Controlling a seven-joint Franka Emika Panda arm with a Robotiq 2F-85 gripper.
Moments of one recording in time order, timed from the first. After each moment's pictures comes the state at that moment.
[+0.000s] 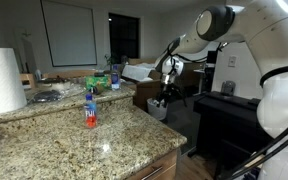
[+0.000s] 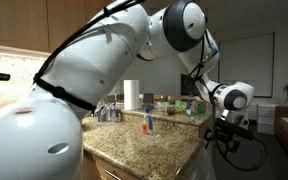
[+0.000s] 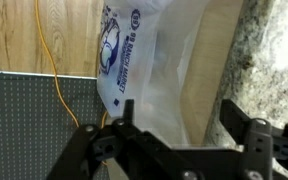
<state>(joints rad) -0.36 0.66 0.01 -1.60 0.31 2.06 -0.68</state>
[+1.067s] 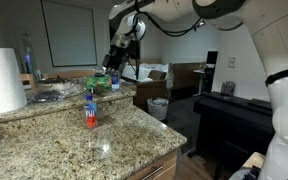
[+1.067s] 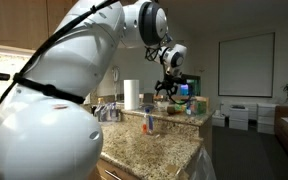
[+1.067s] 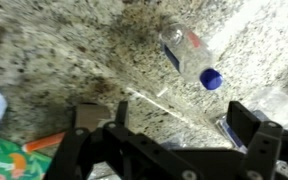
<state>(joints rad) -0.05 0.51 0.21 -1.33 0.33 1.95 -0.68</state>
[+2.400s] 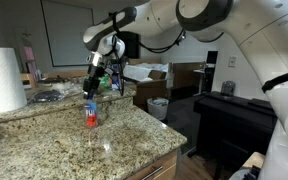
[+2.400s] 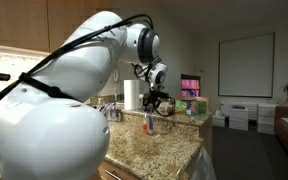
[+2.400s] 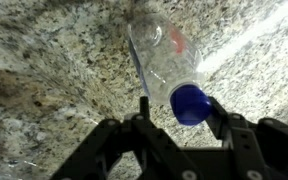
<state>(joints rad) 0.10 0.65 0.25 -1.34 0.22 2.10 -0.68</state>
